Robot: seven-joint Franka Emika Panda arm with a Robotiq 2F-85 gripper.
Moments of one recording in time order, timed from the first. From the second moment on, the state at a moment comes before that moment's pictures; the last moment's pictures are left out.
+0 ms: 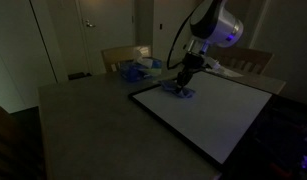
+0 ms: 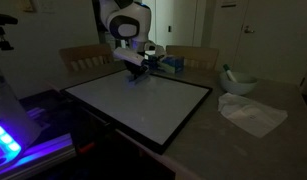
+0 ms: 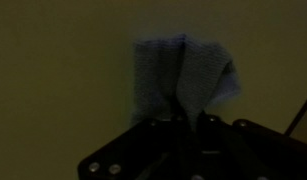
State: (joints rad) arm -0.47 0.48 0.53 -2.39 0.36 2.90 -0.61
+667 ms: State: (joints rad) arm -0.48 0.48 0.51 -2.38 0.36 2.88 -0.61
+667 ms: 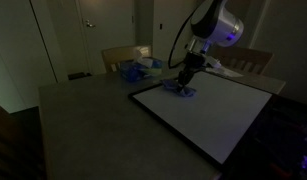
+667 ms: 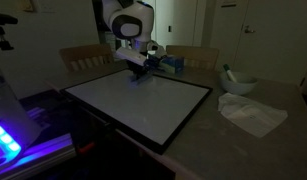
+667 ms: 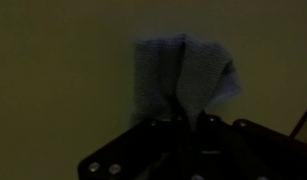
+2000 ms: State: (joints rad) arm -0.42 0.47 0.23 -2.25 0.36 2.69 -0.62
